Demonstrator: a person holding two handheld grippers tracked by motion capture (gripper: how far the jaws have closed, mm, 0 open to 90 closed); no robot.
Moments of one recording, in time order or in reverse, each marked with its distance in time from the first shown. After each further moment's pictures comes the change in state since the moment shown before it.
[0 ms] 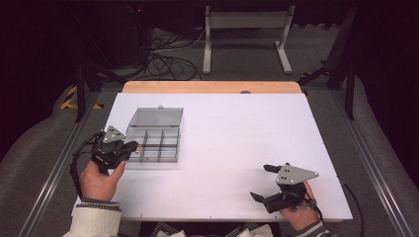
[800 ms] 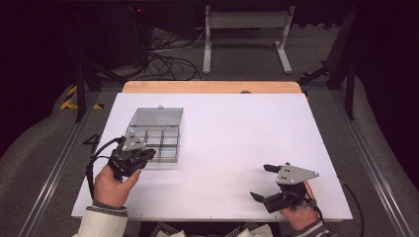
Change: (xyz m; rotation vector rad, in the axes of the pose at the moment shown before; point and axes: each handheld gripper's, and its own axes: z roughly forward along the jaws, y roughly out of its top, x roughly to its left) left arm -0.046 0.012 0.002 0.015 -0.114 0.120; right arm 0.000 0.000 0.000 -0.003 0.001 0.001
